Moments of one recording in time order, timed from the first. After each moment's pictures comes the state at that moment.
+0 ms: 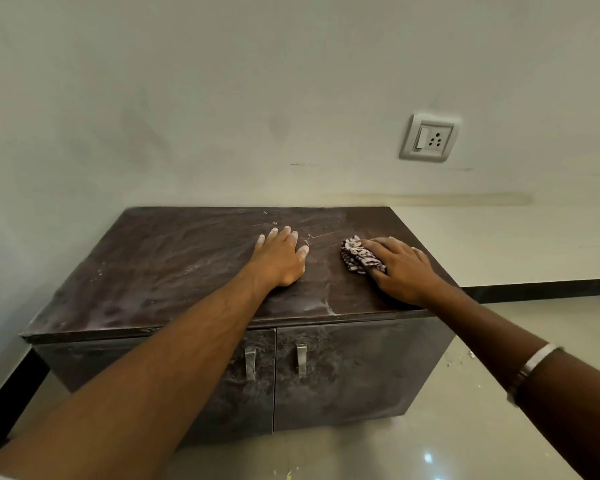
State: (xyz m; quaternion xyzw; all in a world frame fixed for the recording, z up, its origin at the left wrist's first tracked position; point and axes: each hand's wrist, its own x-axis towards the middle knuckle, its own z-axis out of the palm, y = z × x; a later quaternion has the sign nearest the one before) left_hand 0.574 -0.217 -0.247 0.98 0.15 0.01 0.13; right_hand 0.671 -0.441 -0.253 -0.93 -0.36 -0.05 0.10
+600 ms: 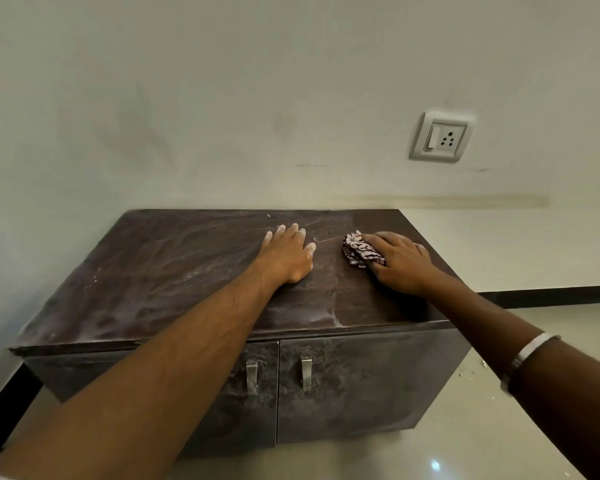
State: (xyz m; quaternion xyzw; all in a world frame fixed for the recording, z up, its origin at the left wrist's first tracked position) left_hand 0.596 -0.211 -0.244 0.98 0.15 0.01 0.12; right_hand 0.696 -0.416 -0.248 -0.93 -0.34 -0.04 0.08
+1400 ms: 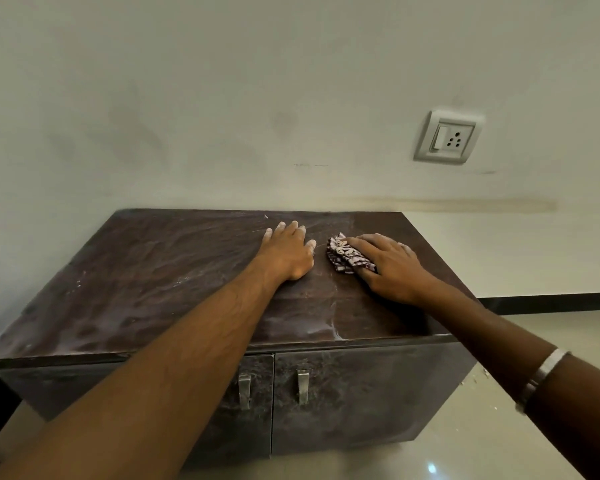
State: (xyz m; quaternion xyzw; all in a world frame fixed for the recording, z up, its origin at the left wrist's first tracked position) left_hand 0.617 -0.204 -0.244 0.98 0.15 0.00 0.12; right_hand 0.702 -0.400 -0.256 -0.90 -0.41 -0.06 0.10
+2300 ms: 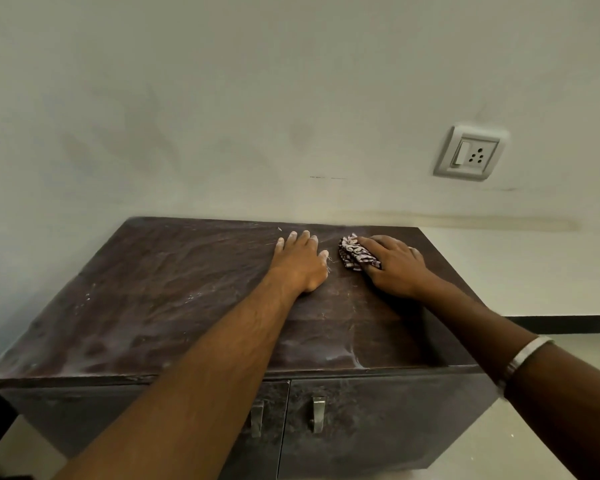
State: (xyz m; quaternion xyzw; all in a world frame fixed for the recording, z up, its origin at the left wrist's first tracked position) left_hand 0.625 -0.196 -0.243 0.98 0.17 0.01 0.14; right_hand 0.732 -0.364 -0.248 -0.93 -0.36 -0.03 0.08
